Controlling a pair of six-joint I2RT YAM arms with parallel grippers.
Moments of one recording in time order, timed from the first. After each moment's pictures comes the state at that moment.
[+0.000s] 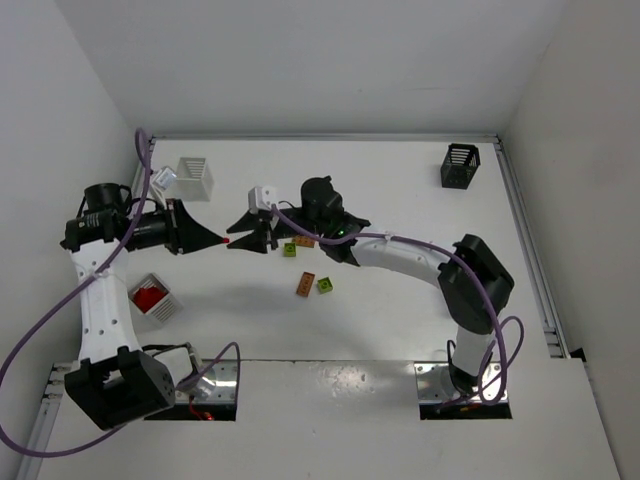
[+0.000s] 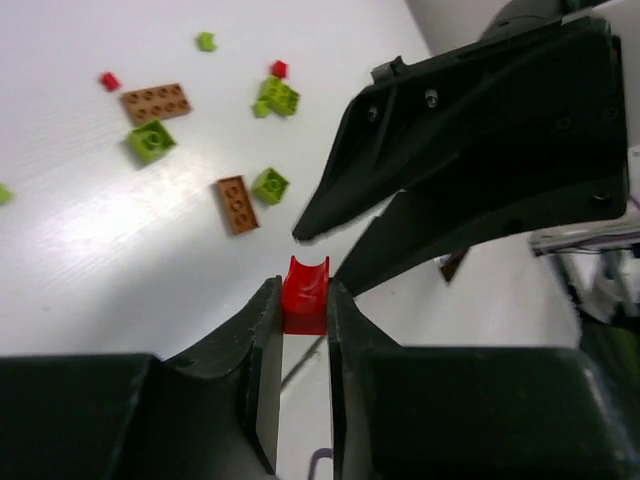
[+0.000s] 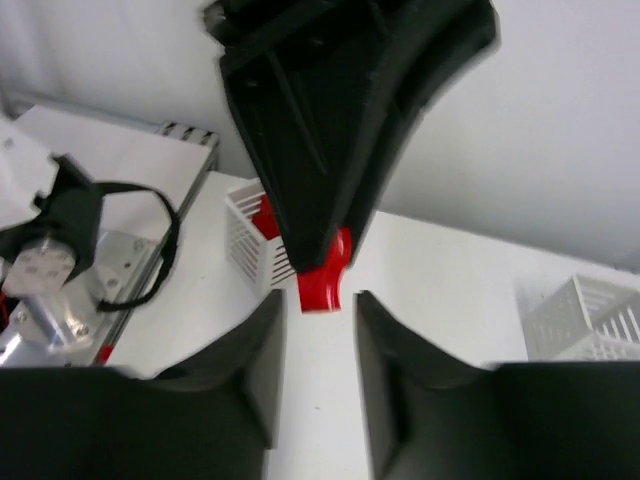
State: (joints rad) left arm 0.38 1.11 1.16 -1.17 1.20 0.36; right arm 0.89 1.83 1.28 0.56 -0.79 -0.23
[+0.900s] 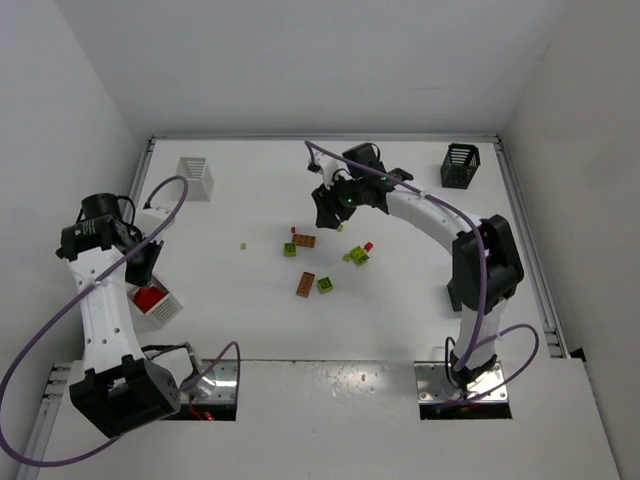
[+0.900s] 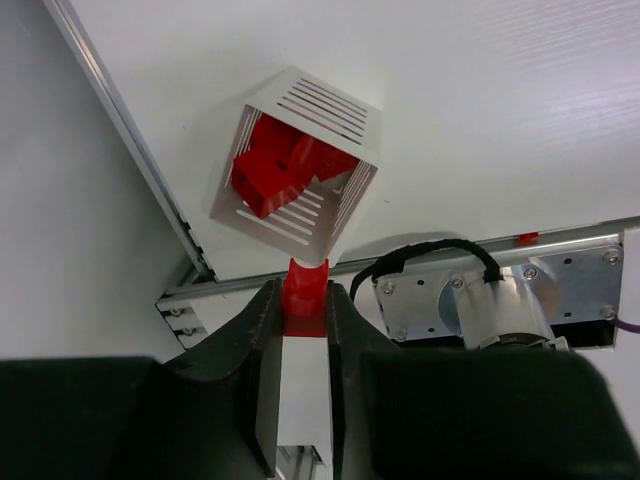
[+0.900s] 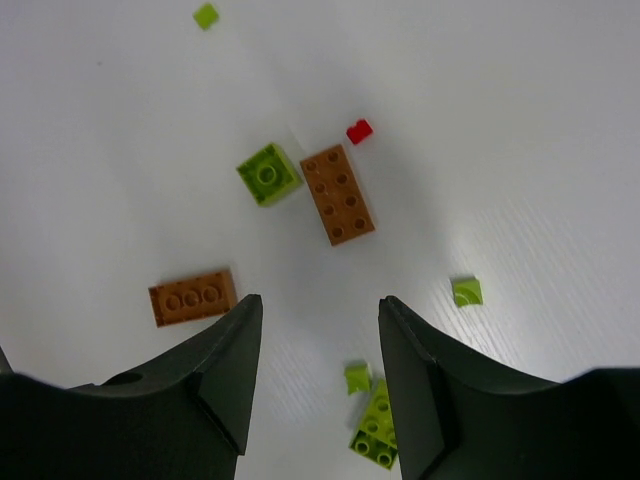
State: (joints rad) left arm 0.42 1.07 1.18 -1.30 0.08 0.70; right arm 0.54 1.87 1.46 -0.40 -0.47 -0.23
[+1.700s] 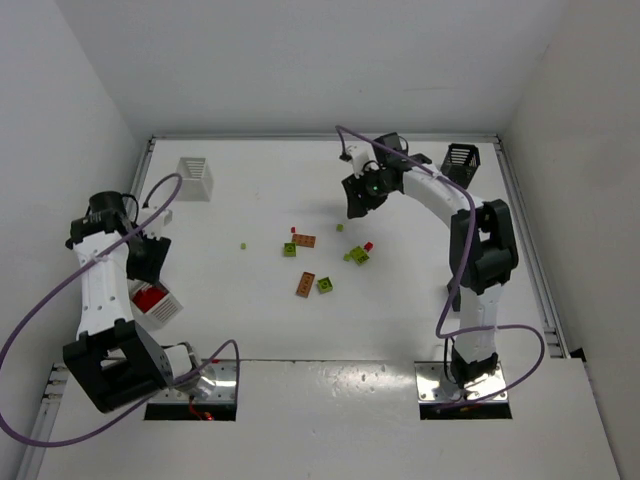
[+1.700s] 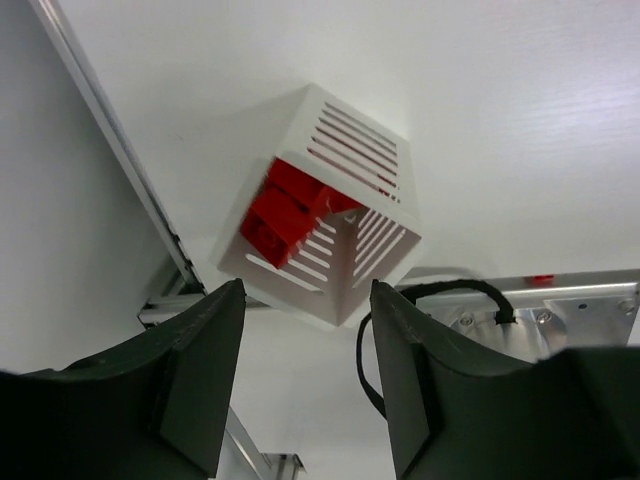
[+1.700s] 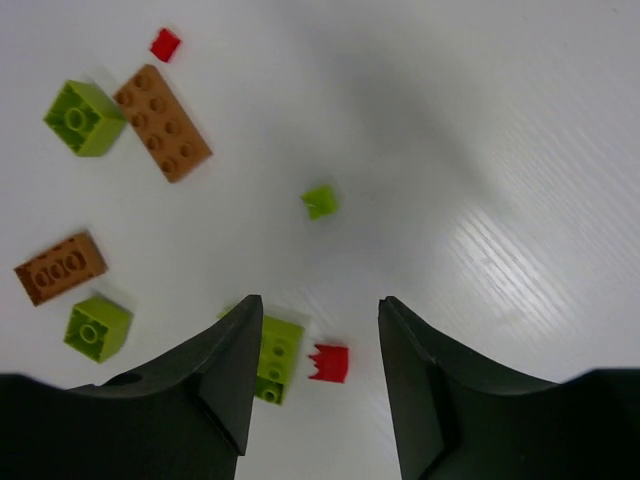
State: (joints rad) left arm 0.43 1.19 1.07 -1.14 0.02 0.62; right arm 0.35 2.02 1.58 -0.58 -0.43 -0.27
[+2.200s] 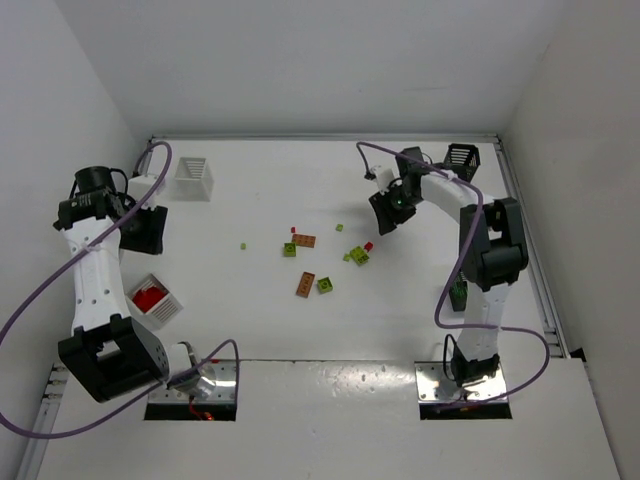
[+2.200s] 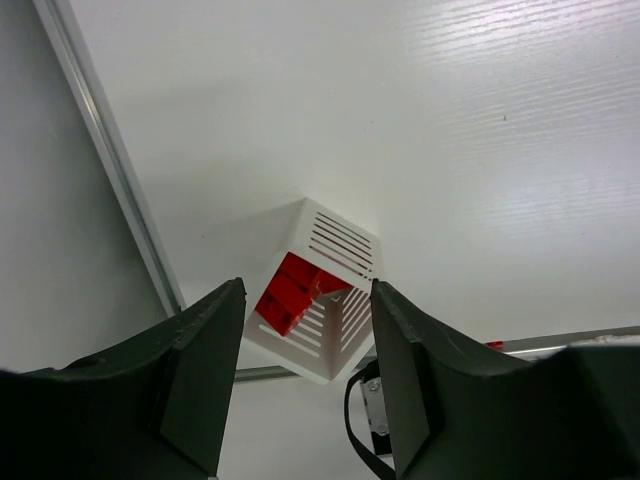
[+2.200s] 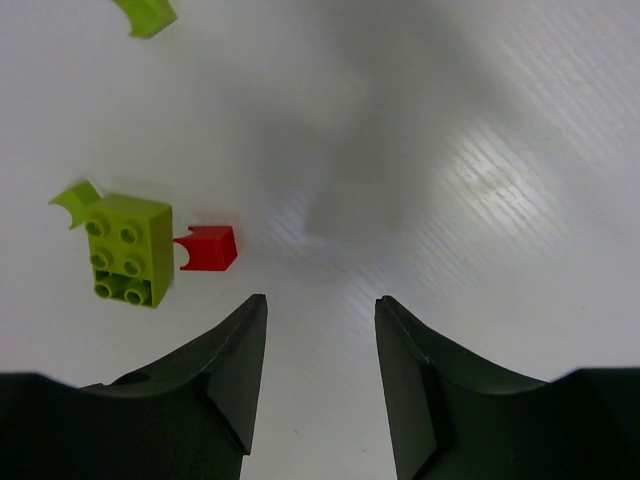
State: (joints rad) left arm 0.42 1.25 1.29 -1.12 0.19 0.56; right arm 0.21 2.02 1.44 -0.66 -0.33 -0.39
